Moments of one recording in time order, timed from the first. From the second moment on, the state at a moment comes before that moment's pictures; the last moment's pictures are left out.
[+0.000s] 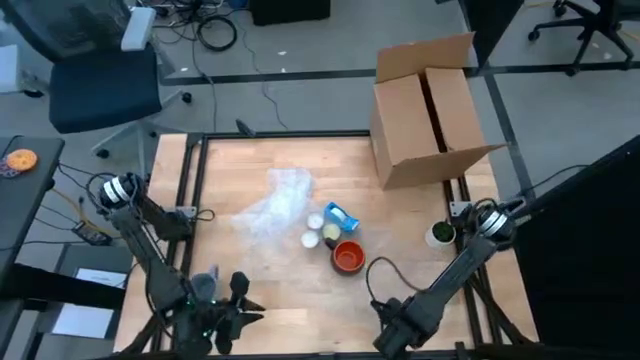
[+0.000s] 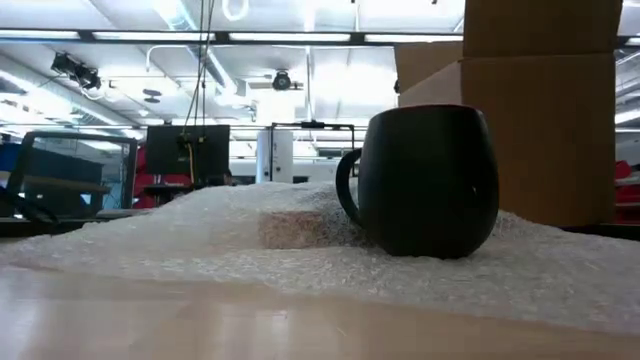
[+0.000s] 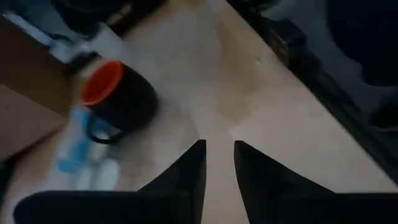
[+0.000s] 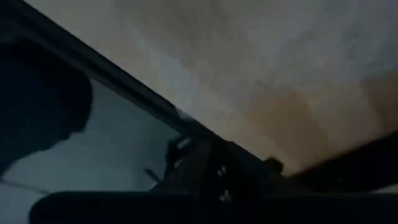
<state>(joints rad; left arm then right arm) -1.04 1.55 1.04 -0.40 -0.89 -0.21 0.81 2.05 1.58 -1.09 -0.45 1.60</state>
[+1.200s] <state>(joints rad) -0.96 1.64 1.04 -0.35 -0.85 0.00 0.77 2.10 1.42 -0.85 -0.46 1.64</state>
